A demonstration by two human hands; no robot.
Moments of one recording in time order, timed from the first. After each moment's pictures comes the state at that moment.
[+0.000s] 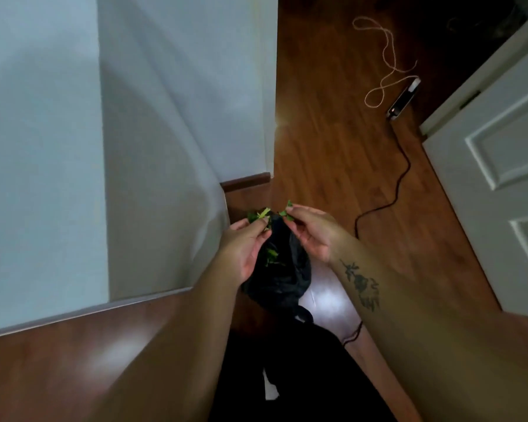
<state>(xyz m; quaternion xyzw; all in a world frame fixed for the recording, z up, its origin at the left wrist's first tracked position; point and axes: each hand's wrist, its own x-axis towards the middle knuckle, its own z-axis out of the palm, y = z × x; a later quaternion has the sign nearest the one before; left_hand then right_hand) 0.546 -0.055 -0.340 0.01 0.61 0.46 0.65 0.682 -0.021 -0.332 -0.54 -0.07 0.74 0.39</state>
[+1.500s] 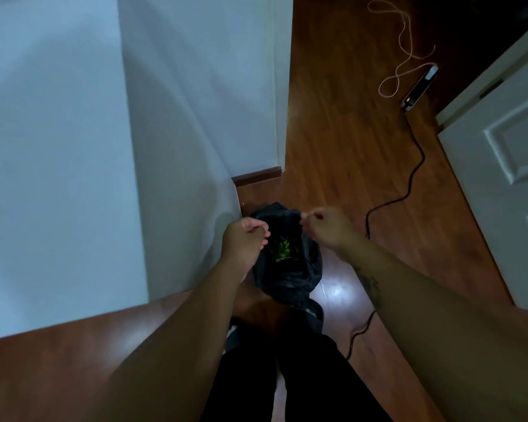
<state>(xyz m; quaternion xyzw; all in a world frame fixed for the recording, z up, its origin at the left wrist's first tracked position) 0.518 -0.066 -0.342 0.29 0.74 0.28 0.54 0.694 -0.023 -0.342 -0.67 -0.46 0.57 0.13</state>
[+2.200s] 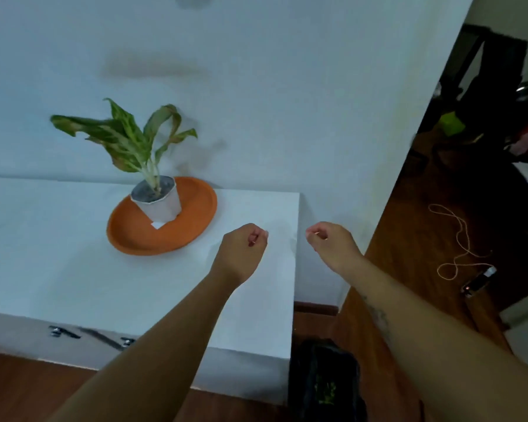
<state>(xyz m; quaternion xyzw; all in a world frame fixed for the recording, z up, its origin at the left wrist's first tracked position) 0.361 -0.050 -0.058 0.48 0.76 0.38 0.22 0.535 0.054 -0.077 -0.53 -0.70 0.42 0.22</state>
